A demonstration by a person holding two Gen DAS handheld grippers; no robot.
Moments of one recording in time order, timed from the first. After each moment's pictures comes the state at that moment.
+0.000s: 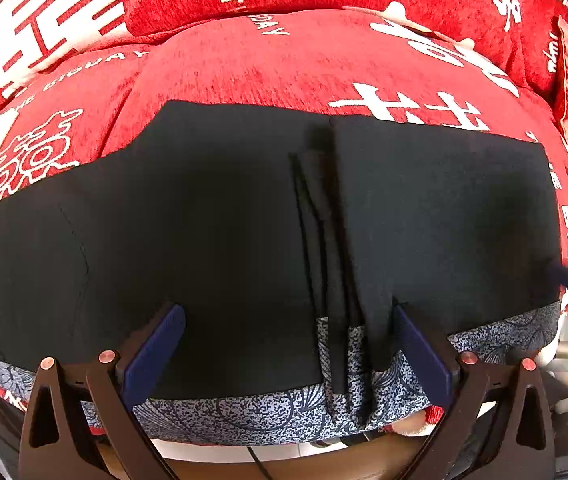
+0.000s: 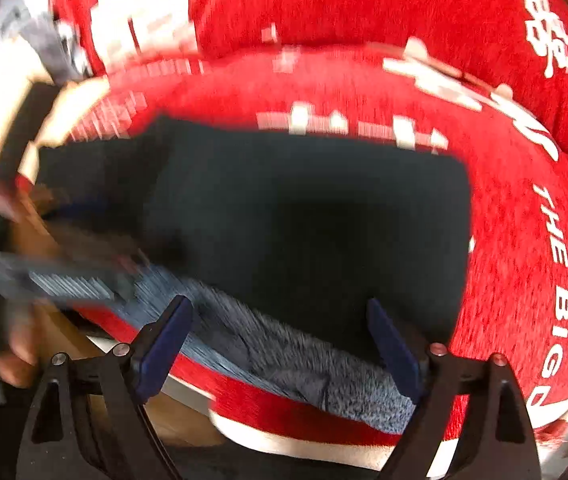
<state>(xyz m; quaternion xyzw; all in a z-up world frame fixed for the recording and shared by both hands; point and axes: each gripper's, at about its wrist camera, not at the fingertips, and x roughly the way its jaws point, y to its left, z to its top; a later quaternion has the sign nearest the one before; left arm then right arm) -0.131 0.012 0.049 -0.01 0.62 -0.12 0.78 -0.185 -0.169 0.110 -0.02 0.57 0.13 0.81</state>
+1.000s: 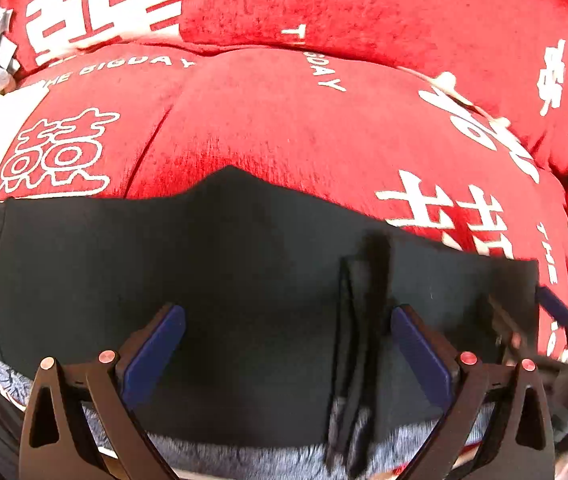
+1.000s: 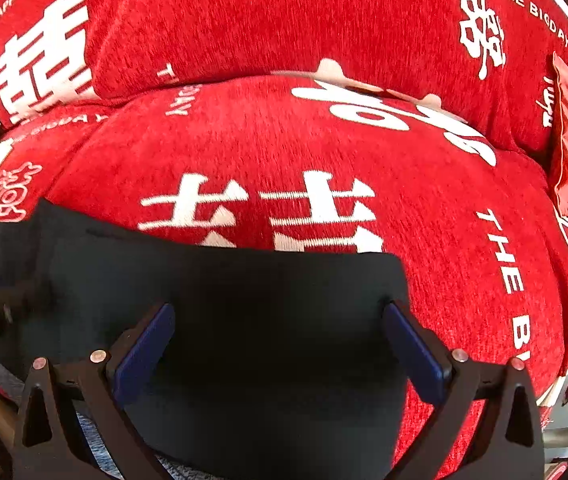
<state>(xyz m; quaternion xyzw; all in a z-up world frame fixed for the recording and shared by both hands) -0.083 0.043 0.061 -0.09 0.60 -0.07 0.79 -0.121 -0.165 0.078 -0.06 0.55 -0.04 0.83</state>
